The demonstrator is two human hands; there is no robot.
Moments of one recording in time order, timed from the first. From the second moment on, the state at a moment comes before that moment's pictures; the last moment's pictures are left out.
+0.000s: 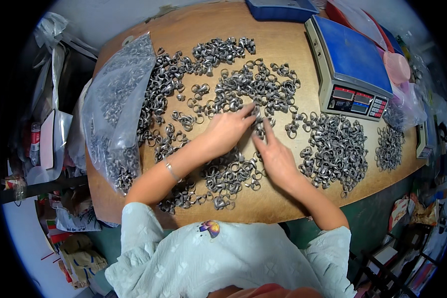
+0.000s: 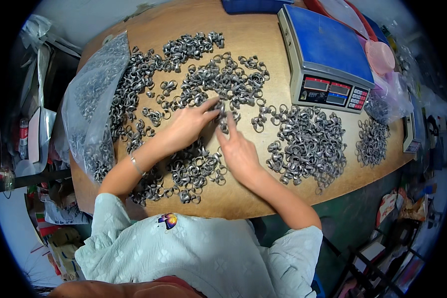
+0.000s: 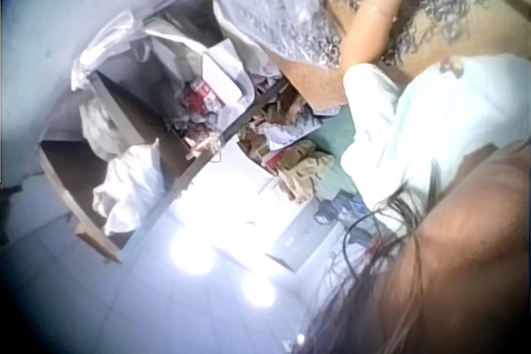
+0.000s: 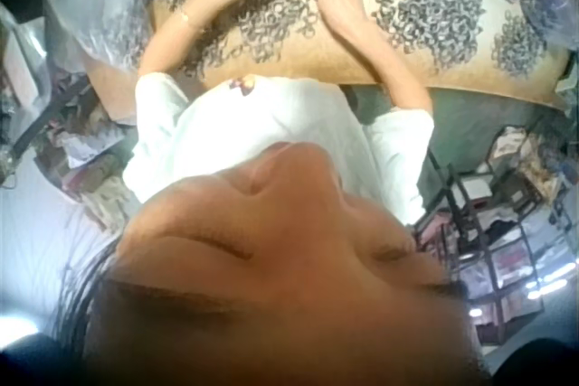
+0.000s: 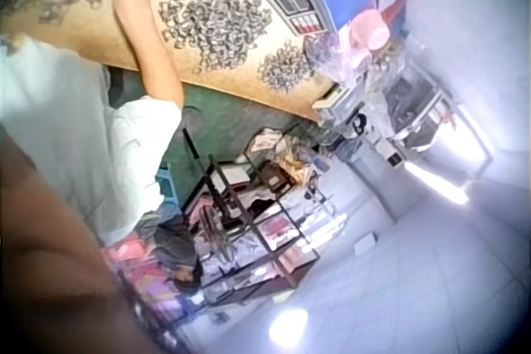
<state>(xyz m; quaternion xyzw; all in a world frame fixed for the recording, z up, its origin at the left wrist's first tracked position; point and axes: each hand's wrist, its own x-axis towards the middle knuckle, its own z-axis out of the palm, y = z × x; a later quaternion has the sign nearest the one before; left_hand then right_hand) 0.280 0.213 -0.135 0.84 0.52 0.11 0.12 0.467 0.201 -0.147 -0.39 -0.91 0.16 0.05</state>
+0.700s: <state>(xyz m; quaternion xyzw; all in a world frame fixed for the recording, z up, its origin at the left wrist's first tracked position) 0.234 0.219 -0.134 0.81 0.55 0.18 0.10 0.474 0.233 -0.154 -0.24 -0.91 0.24 0.24</state>
